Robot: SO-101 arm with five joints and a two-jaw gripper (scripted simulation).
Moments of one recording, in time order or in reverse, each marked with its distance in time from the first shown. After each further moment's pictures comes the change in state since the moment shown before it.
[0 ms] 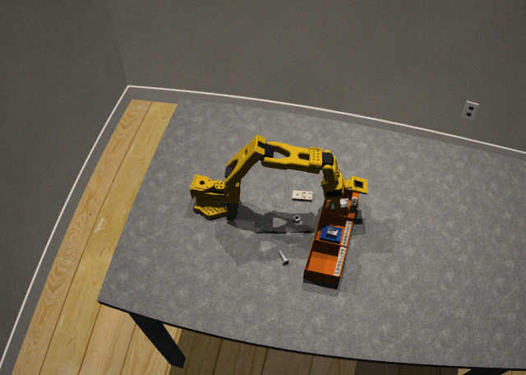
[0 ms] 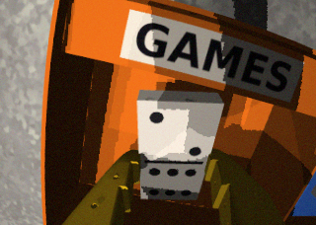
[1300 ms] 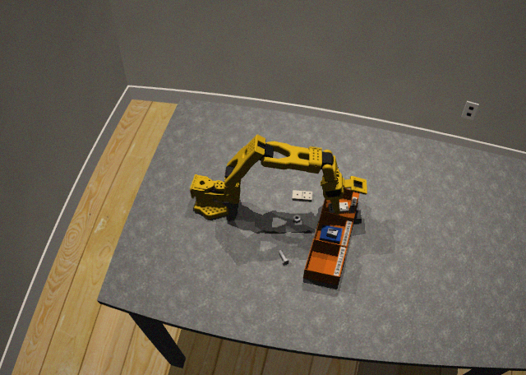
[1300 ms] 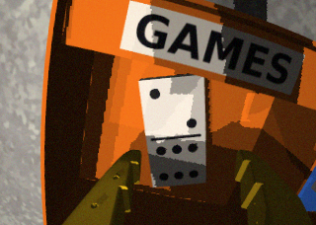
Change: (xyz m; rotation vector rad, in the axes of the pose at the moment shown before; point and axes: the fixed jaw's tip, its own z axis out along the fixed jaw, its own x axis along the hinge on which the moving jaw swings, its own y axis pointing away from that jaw) arm 0.002 0.000 -0.001 0.000 0.013 0.000
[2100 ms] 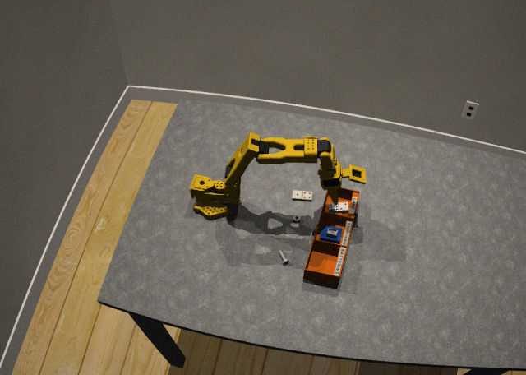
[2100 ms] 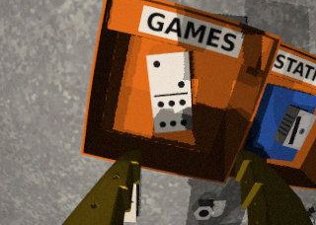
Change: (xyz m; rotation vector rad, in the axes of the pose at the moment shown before) arm -0.001 0.000 -0.042 0.000 0.001 0.000
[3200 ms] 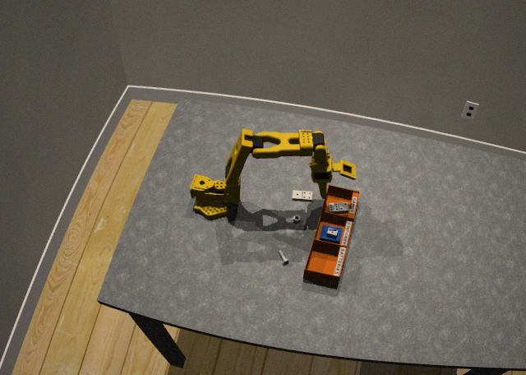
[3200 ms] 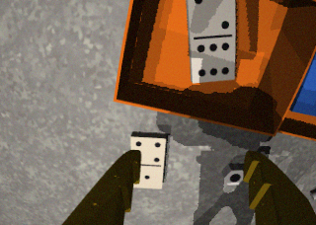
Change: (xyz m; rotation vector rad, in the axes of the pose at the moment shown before) arm 0.029 0.020 -0.005 -0.010 0.110 0.013
